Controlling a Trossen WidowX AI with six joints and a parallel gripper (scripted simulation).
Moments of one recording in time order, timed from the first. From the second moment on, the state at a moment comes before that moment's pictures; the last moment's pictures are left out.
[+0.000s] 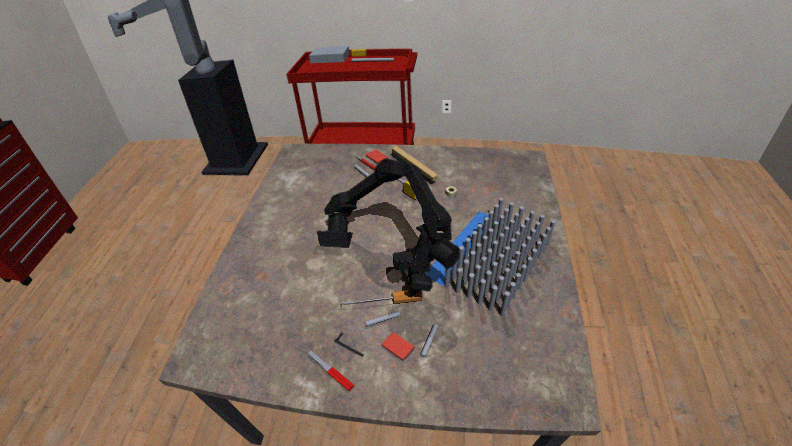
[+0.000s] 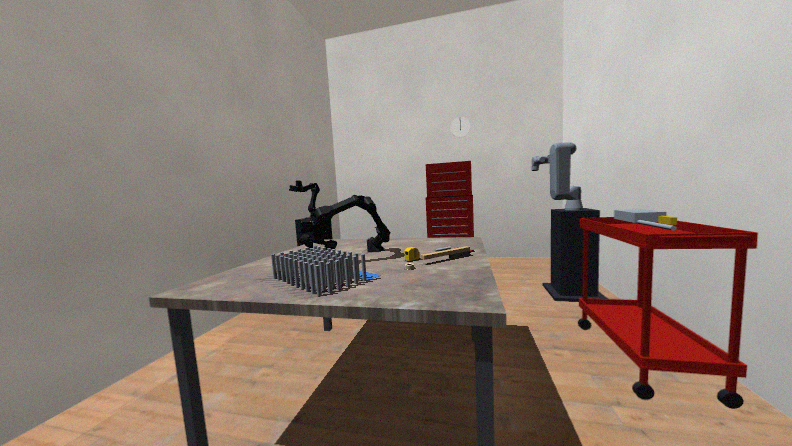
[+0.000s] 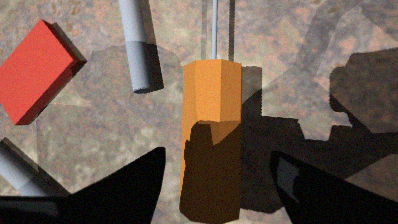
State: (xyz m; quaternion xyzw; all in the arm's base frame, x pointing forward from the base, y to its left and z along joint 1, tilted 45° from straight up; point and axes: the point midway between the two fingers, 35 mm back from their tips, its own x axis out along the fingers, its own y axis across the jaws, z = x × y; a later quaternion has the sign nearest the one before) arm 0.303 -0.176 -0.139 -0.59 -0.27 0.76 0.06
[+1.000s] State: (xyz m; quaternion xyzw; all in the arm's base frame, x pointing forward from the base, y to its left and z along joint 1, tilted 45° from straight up) arm 0.294 -0.266 -0.064 -0.60 -0.25 0.75 0.06
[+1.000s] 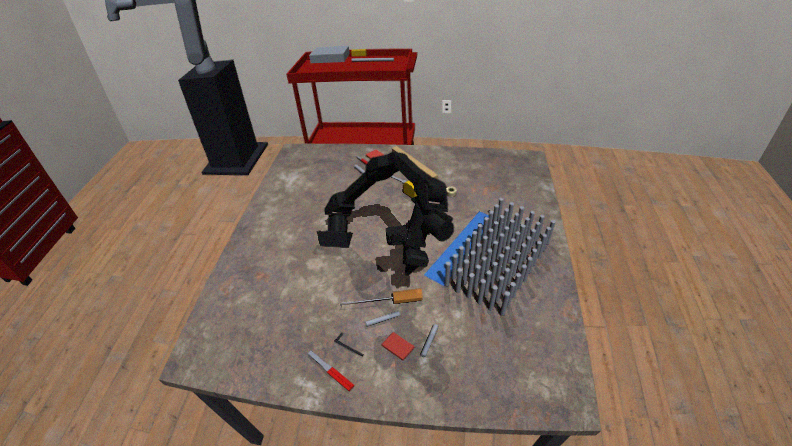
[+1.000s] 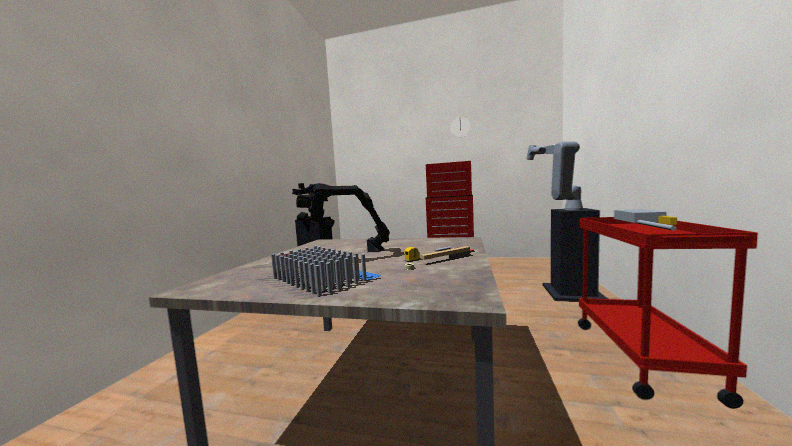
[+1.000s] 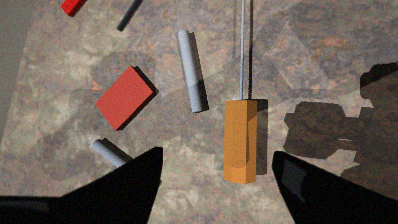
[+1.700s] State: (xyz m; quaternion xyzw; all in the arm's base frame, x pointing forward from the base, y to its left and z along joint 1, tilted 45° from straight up) arm 0.295 -0.264 -0.065 -0.60 -0.26 0.76 0.06
